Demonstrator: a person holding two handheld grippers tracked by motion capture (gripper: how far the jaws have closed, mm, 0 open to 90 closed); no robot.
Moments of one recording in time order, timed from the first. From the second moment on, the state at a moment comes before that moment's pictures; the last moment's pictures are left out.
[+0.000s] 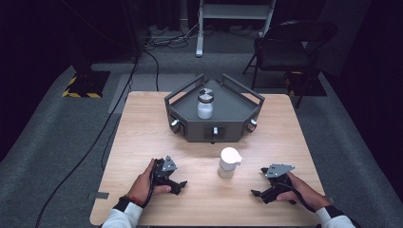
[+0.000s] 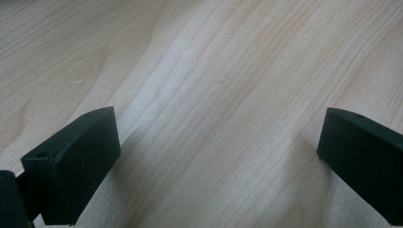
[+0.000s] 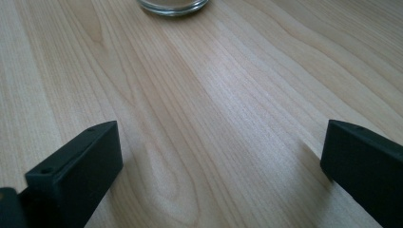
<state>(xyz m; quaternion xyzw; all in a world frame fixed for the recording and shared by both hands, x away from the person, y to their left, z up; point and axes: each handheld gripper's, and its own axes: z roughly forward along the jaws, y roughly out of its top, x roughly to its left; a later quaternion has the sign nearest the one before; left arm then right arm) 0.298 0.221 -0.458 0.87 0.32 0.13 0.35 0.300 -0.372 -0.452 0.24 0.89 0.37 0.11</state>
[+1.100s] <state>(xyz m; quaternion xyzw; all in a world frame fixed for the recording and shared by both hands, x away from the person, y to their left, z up) 0.297 0.220 -0.458 0.87 0.32 0.13 0.35 0.290 -0.366 -0.440 0.24 0.87 0.41 0.14</state>
